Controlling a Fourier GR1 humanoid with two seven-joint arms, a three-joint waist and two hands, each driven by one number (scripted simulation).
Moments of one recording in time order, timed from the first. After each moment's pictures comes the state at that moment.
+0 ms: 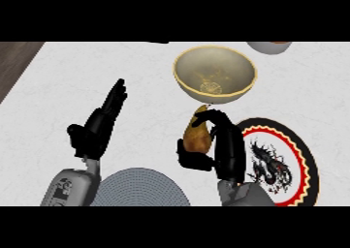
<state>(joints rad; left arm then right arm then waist) -0.22 0.06 -0.13 -1.49 -0.03 0.06 0.07 -0.24 -0.01 0.52 -1.57 0.73 -0.58 0.59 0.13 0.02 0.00</state>
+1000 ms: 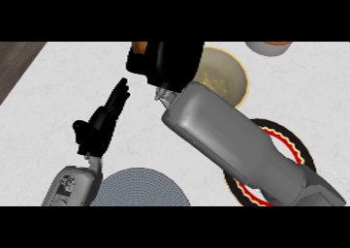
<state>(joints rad) -0.24 0.05 -0.13 -1.47 -0.04 0.06 0.08 -1.17 -0.01 0.50 -1.11 1.05 -0.55 1.14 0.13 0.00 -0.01</state>
